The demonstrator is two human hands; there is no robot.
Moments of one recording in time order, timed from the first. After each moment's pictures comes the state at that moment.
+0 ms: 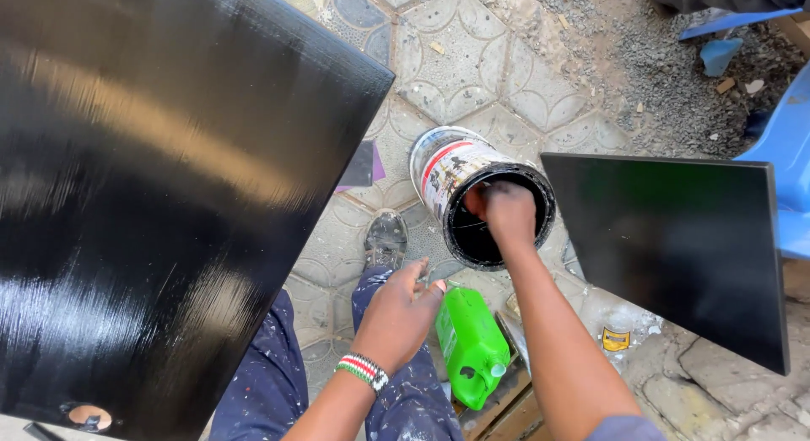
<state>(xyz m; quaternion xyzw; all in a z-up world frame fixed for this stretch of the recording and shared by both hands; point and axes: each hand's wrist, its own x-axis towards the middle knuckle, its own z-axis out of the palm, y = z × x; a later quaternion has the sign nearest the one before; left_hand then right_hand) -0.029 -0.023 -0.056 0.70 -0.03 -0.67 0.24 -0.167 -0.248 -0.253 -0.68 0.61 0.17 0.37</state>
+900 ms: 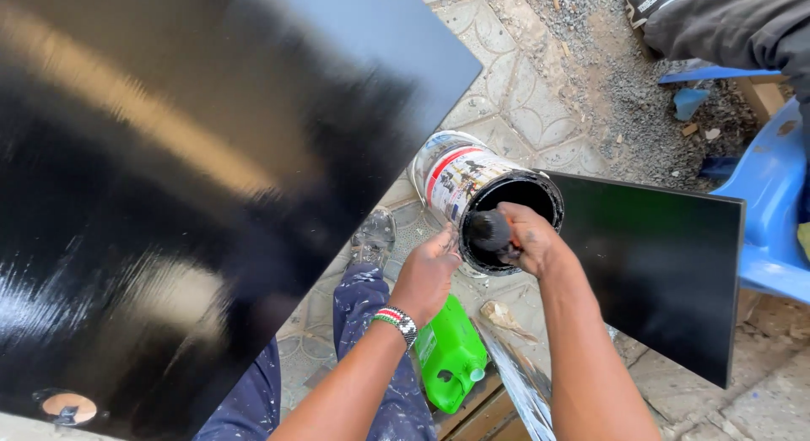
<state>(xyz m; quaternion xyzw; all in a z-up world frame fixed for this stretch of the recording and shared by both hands) -0.044 -0.032 -0.125 0.54 0.12 -0.65 0.53 -0.156 -0.255 -0.195 -0.37 0.70 0.18 0.58</state>
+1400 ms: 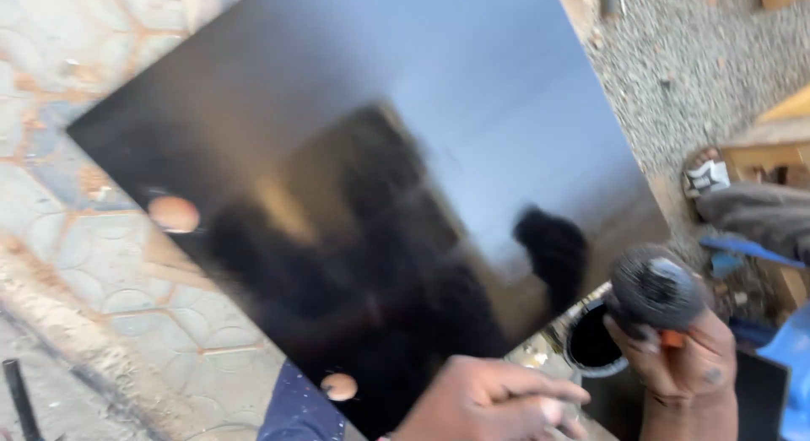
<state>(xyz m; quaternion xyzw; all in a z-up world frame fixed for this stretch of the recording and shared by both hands) 0.157 0.159 0.093 0.35 0.05 -0.69 0.64 0.043 -0.159 0.023 -0.30 0.33 -0.04 0.89</state>
